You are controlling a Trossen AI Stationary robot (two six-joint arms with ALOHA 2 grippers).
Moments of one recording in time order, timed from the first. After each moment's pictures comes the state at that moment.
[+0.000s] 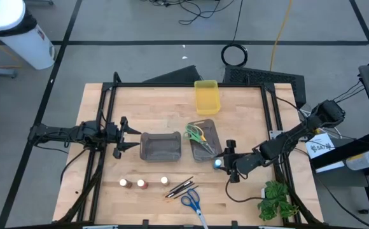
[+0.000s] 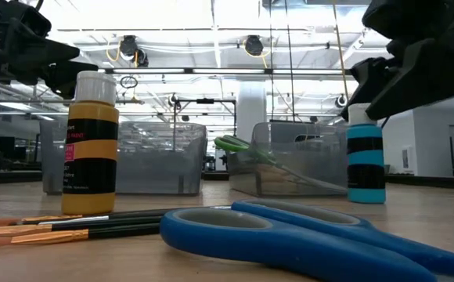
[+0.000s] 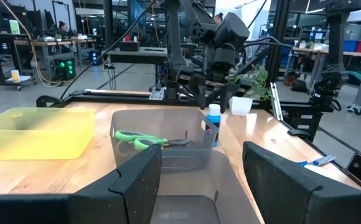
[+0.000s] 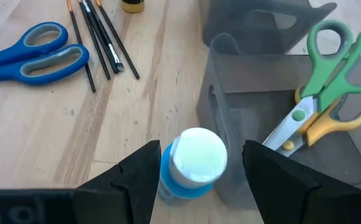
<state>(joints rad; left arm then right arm) -0.07 0.05 0.02 0.06 0.02 -0.06 0.51 1.30 0.58 -0.03 0.41 0.22</state>
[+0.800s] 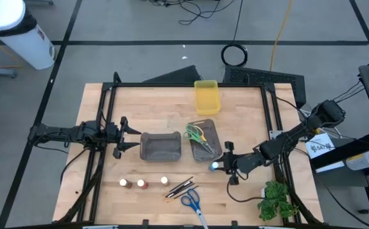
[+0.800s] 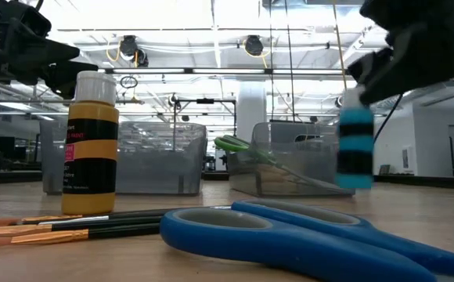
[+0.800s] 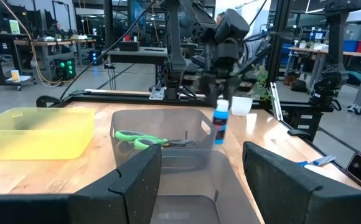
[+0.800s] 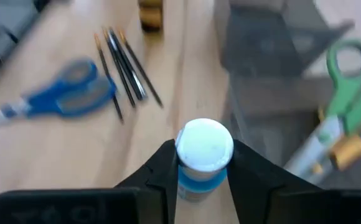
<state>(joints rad) -0.07 0.05 0.02 0.06 0.02 -0.06 0.51 1.30 0.58 0.09 0.36 0.25</state>
